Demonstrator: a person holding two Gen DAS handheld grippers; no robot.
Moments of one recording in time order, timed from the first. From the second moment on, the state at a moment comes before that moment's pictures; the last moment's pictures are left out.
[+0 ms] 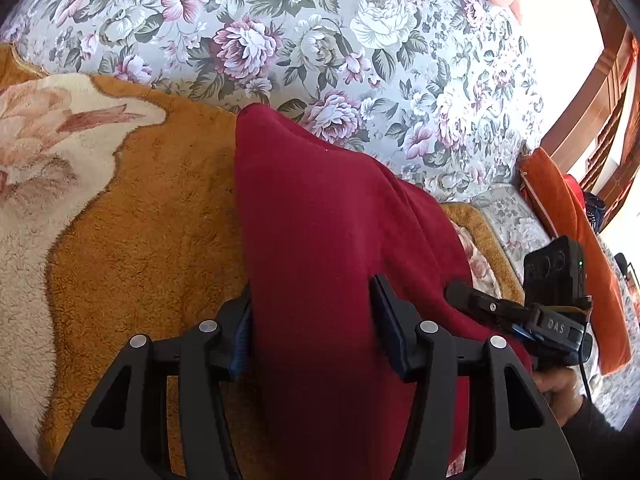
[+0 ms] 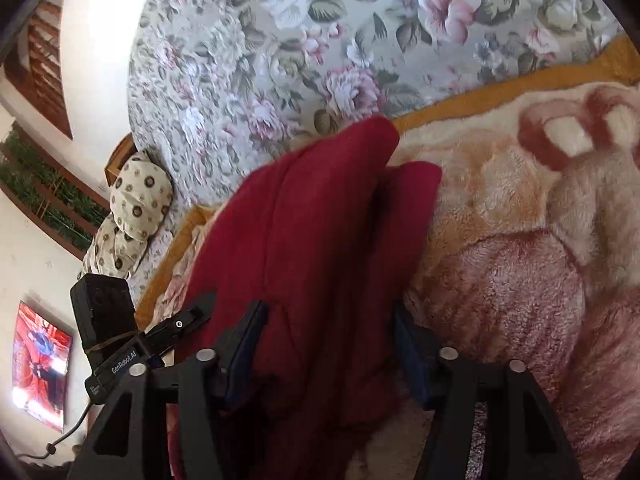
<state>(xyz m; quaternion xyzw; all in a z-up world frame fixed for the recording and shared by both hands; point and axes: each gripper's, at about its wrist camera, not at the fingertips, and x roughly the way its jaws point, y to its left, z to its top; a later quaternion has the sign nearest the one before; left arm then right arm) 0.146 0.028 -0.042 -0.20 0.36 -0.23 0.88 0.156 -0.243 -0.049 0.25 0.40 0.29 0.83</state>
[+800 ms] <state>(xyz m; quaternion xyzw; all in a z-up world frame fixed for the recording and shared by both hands) 0.125 0.080 -0.030 -0.21 0.40 -0.15 0.88 0.103 -0.219 0.003 0.24 0.35 0.19 0.89</state>
